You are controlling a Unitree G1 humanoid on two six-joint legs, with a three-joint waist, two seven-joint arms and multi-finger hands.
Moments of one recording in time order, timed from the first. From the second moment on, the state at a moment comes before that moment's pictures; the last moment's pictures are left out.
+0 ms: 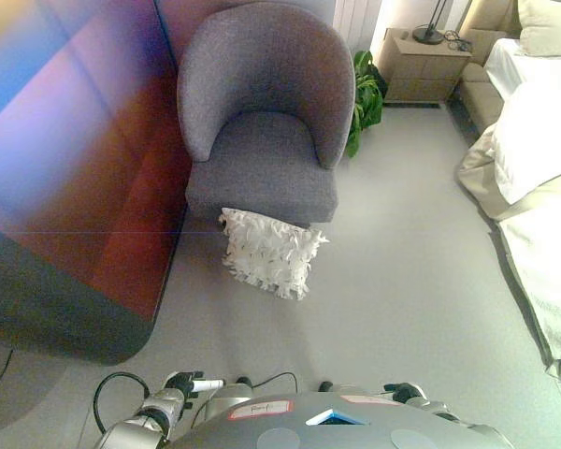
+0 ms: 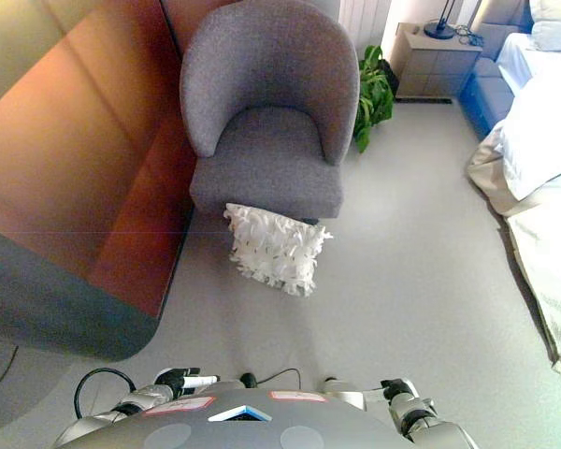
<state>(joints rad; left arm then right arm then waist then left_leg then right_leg) 0.01 0.26 -0.25 1.28 -0.12 0.11 0.01 0.04 -0.22 0.24 1.29 -0.05 0.17 -0.10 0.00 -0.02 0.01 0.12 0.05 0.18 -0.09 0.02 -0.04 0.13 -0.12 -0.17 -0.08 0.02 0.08</state>
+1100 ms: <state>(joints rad) 0.01 0.26 -0.26 1.26 -0.12 0.11 -0.01 0.04 -0.23 0.37 1.24 -0.36 0.20 -0.17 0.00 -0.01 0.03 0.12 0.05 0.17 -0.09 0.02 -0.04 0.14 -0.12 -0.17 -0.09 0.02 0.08</state>
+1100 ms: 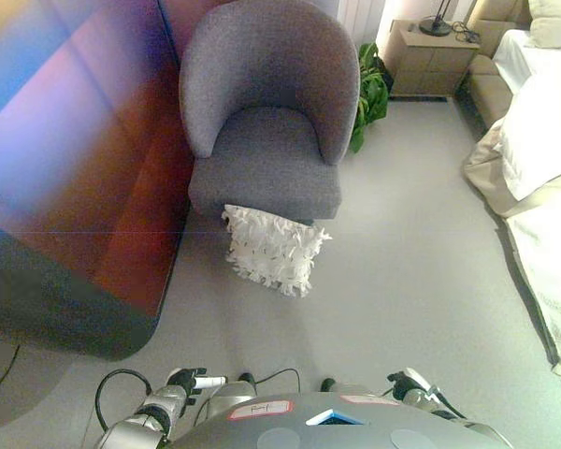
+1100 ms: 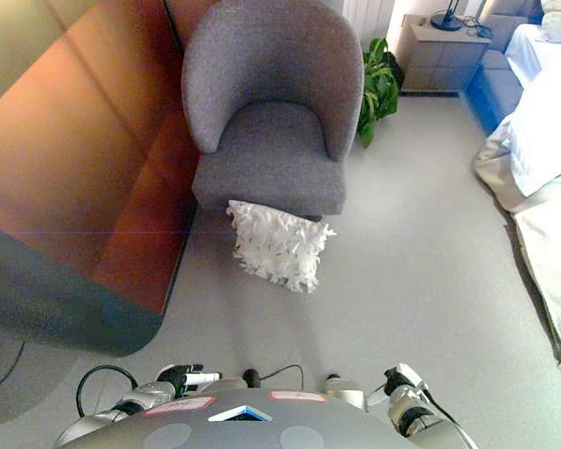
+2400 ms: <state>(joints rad) -0.14 0.26 -0.15 1.28 -0.20 0.04 0.03 -0.05 -0.23 0.38 1.30 -0.29 0.18 -0.11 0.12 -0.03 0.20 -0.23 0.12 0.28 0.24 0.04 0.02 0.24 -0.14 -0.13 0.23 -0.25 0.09</state>
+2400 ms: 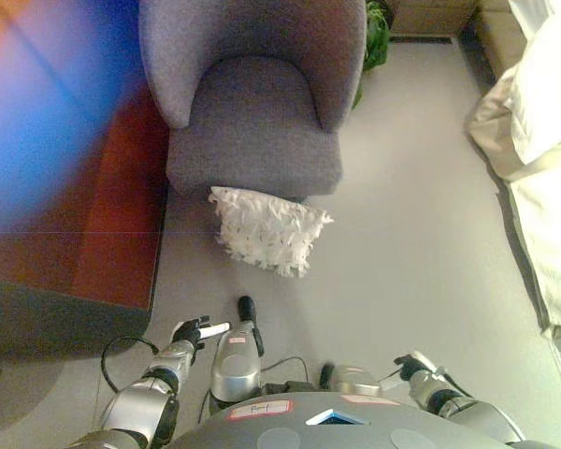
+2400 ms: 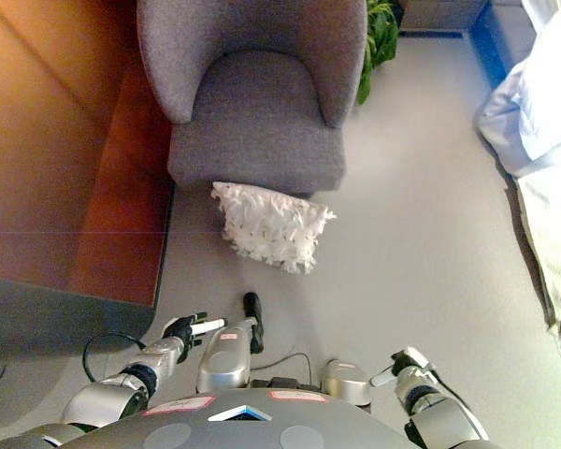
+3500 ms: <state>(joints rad) -0.08 0.27 -0.25 1.30 -0.16 0.08 0.06 -0.21 -0.38 0.35 1.22 -0.18 0.10 -0.25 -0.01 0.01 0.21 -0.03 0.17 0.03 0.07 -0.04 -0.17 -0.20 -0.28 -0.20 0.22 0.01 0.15</state>
